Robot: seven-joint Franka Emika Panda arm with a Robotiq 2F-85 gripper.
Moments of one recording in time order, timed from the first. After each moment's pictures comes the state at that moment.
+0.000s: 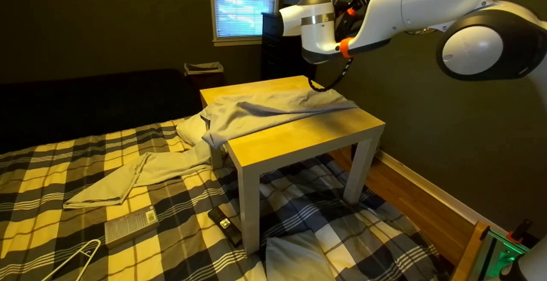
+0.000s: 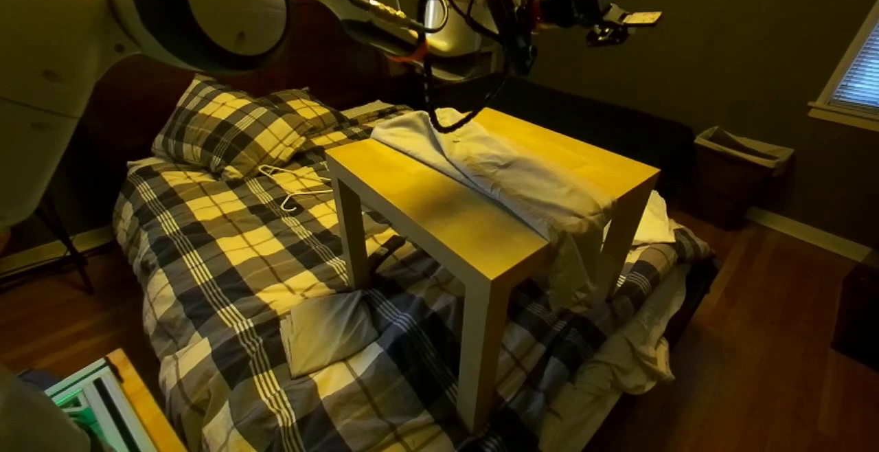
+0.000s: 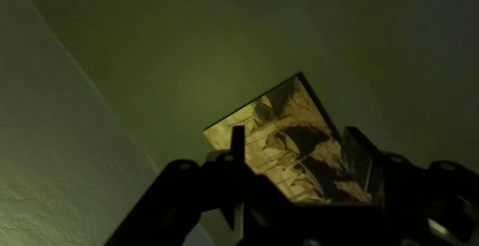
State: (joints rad) arm 0.08 0.68 -0.11 -1.09 -1.61 1.31 0.77
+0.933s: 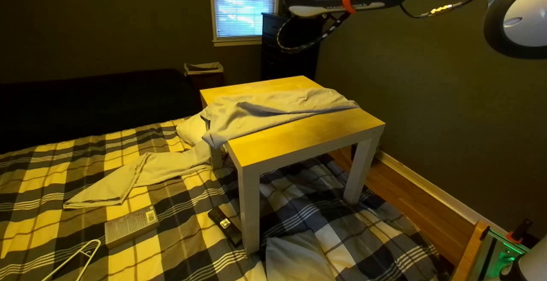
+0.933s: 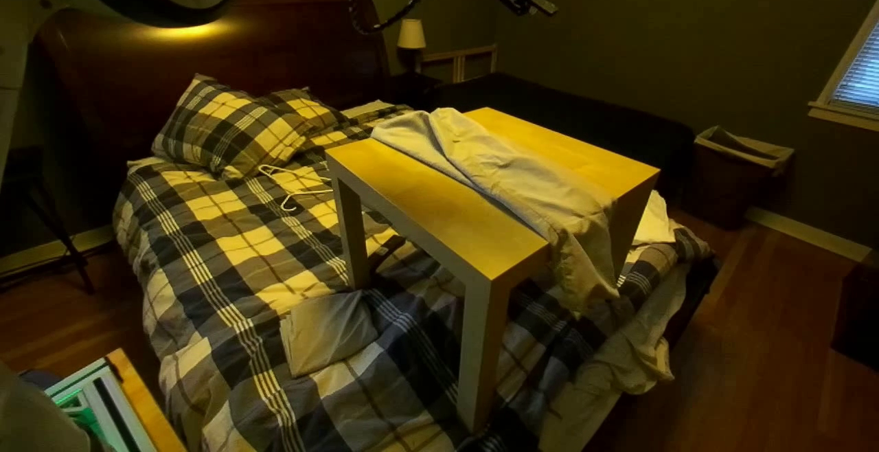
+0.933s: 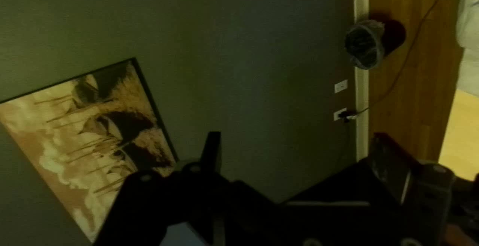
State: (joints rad) arm 0.09 0.52 0.09 -1.02 -1.24 1.40 0.33
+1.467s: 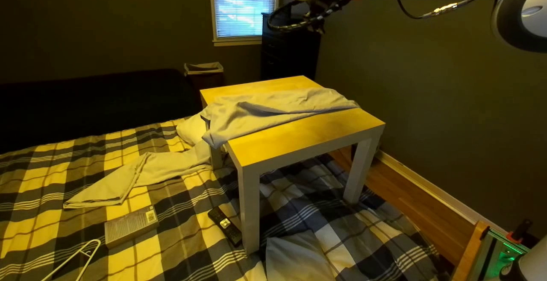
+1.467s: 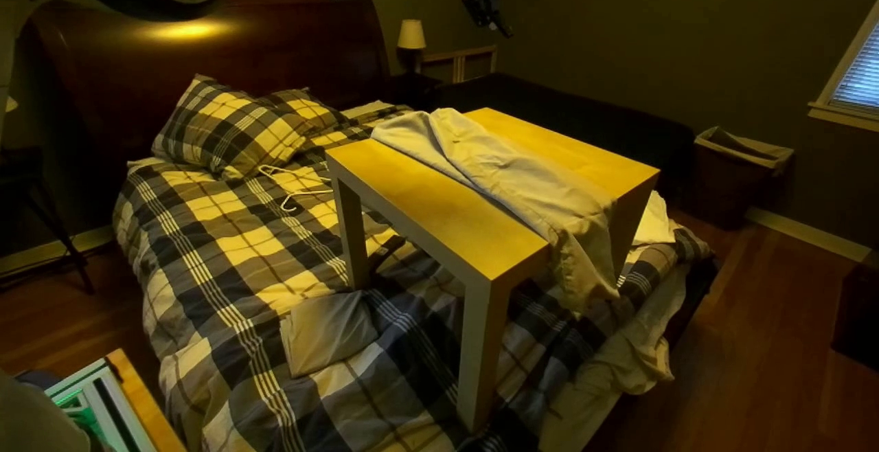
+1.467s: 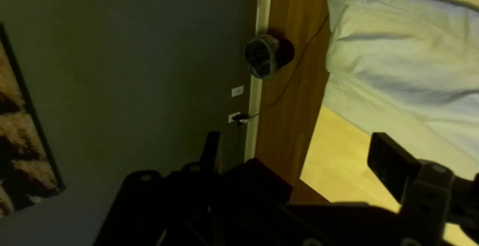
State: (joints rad) arm 0.04 0.49 0.18 -1.02 -0.98 1.43 0.13
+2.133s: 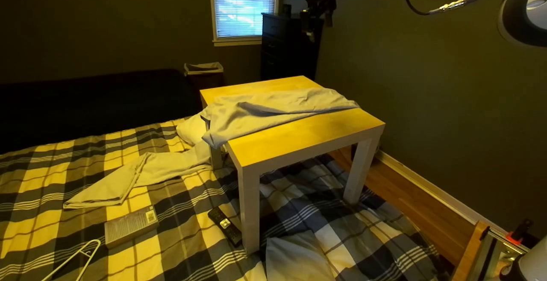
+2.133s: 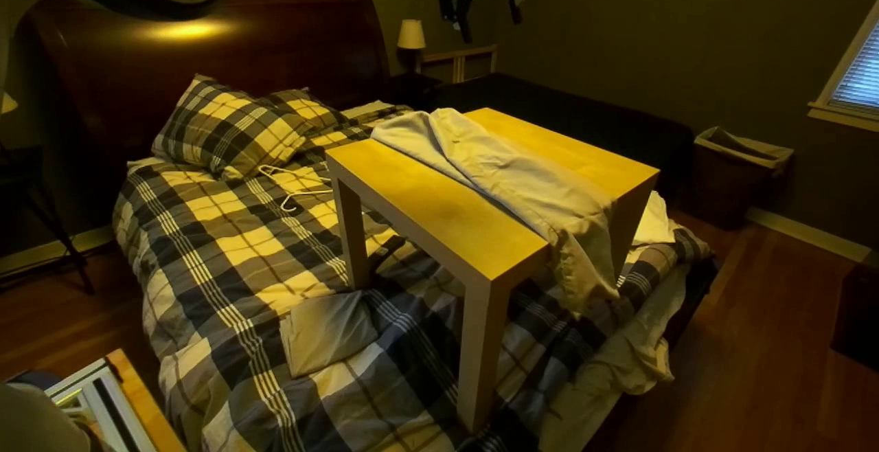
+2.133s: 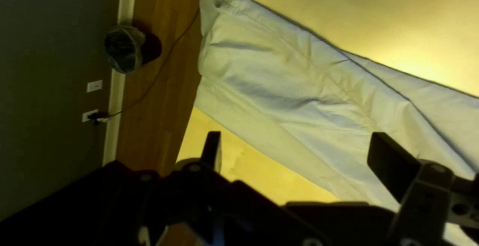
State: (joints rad) arm -0.06 0.47 0.25 -0.95 -0.56 1.42 -0.07
